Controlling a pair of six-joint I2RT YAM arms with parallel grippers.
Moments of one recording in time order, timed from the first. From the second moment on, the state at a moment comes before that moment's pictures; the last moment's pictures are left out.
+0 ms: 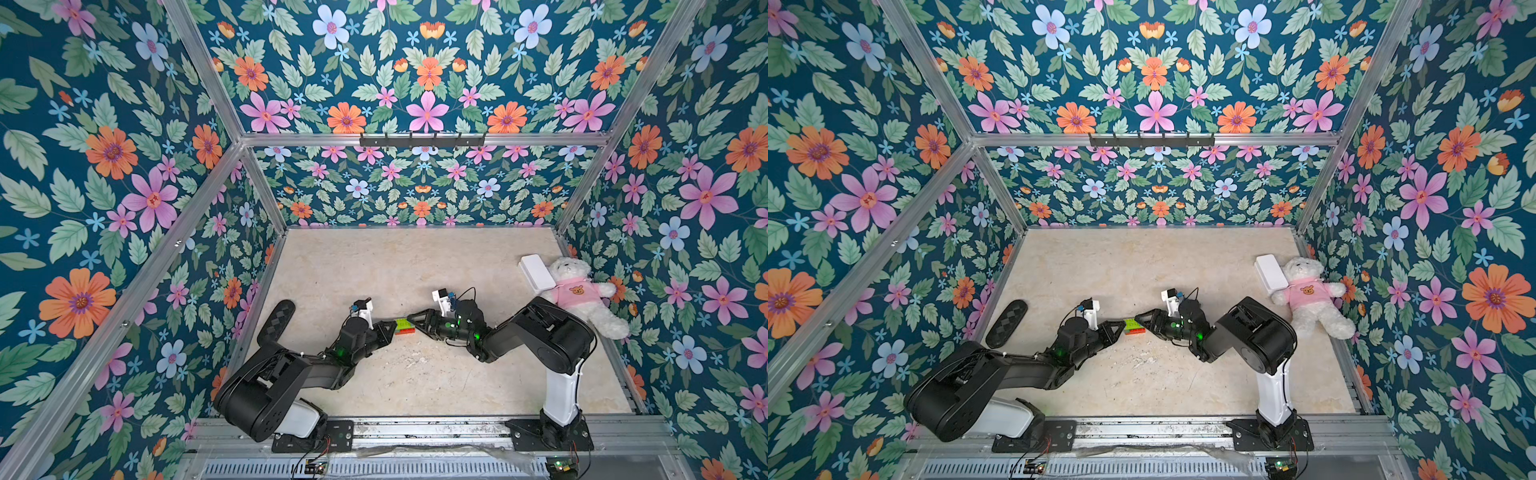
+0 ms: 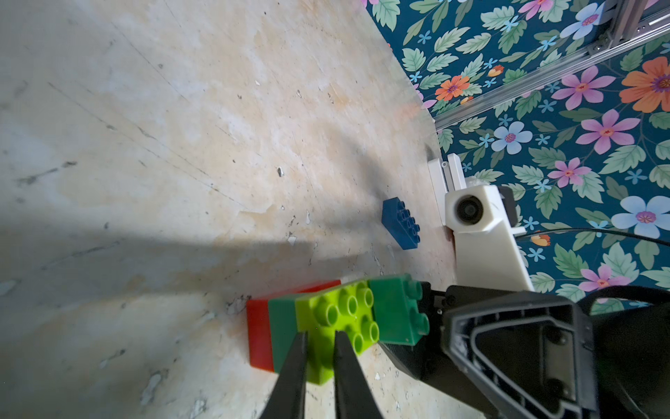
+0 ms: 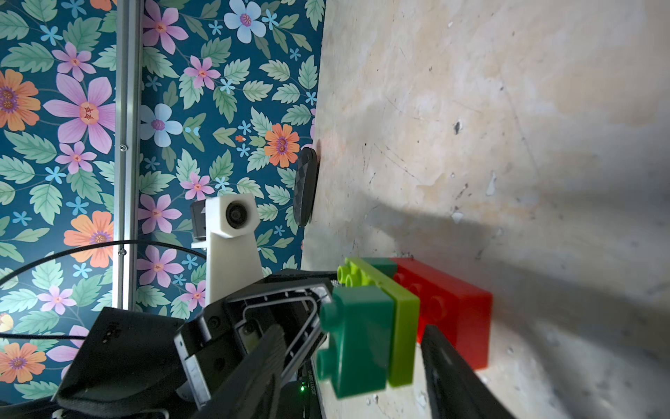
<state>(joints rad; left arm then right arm) -0.58 1.45 0.23 0.75 0.15 -0.92 0.73 1.95 0.62 1.05 -0.54 1.17</state>
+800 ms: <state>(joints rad) -0.58 1.46 0.23 0.75 0.15 -0.92 0.71 1.97 0.63 1.05 -0.55 1.19</state>
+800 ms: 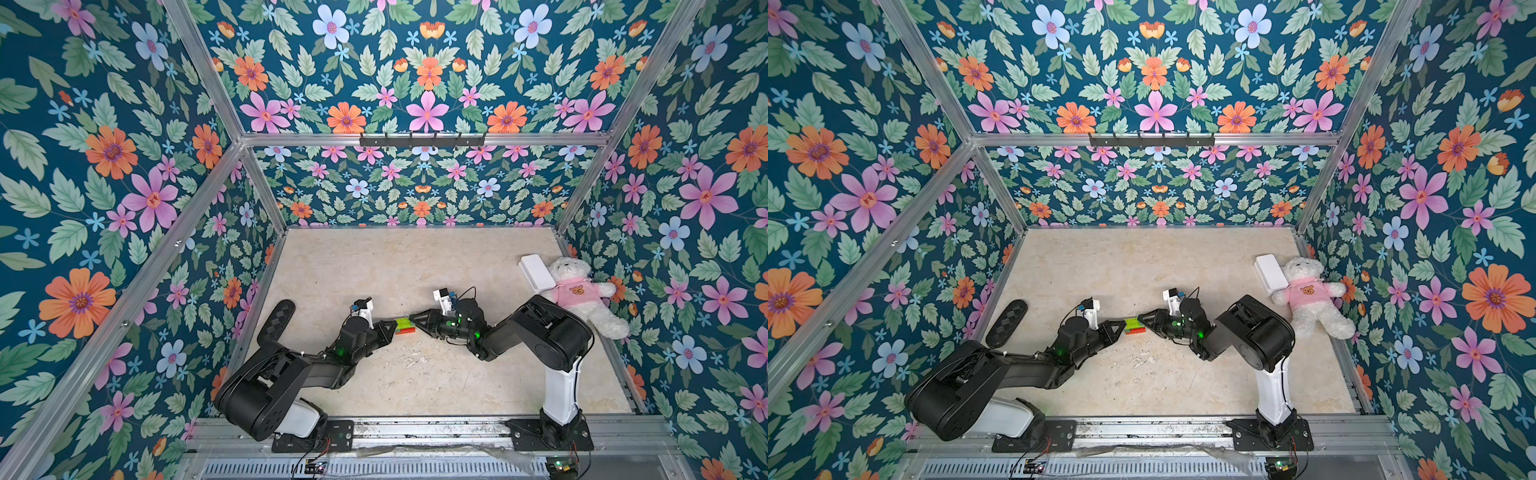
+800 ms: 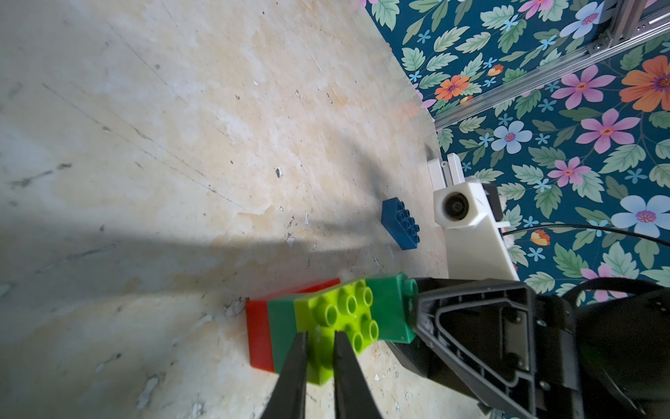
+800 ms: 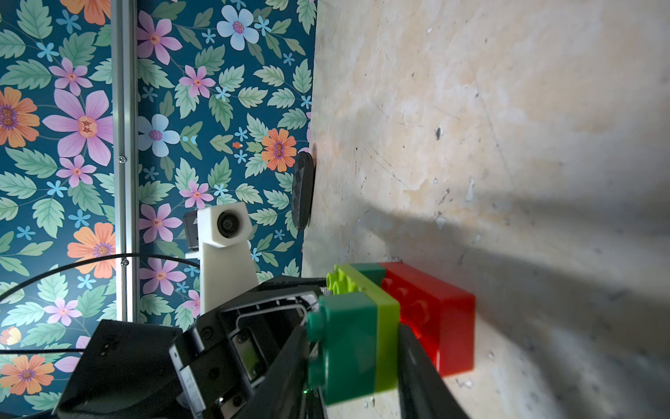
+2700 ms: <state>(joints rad) -0.58 1.45 0.26 0.72 0.16 -0.91 0.71 1.68 0.58 0.69 -0.47 0.99</state>
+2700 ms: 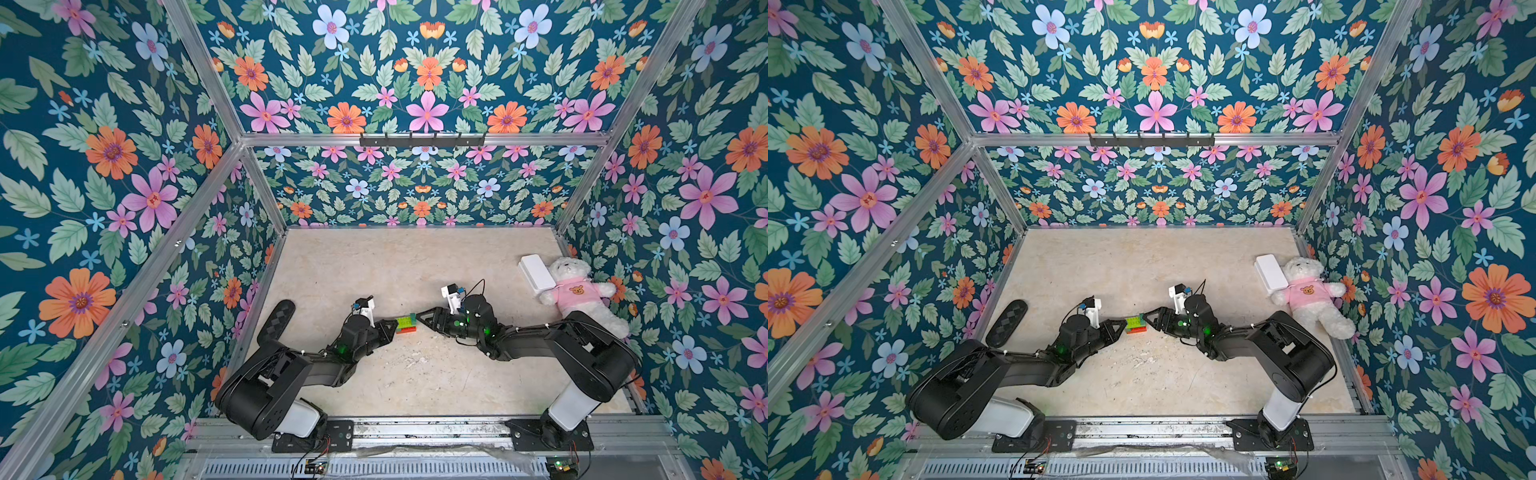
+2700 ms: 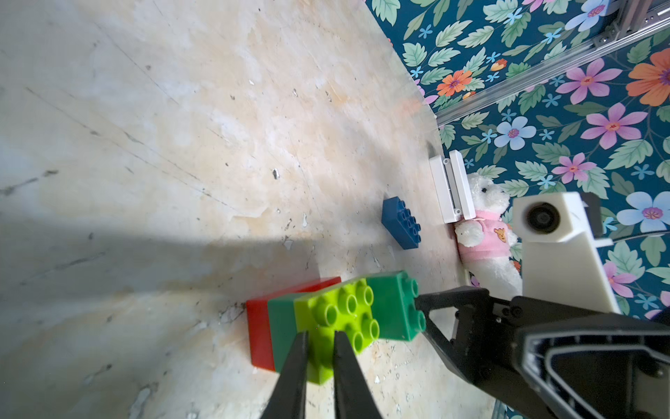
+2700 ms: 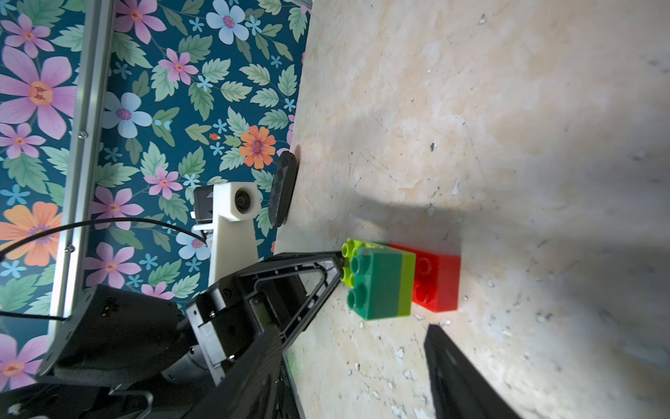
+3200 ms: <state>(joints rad) -0.58 1.33 0.28 0.51 0.12 -0.89 0.74 1.63 0.58 0.57 -0.42 0.96</state>
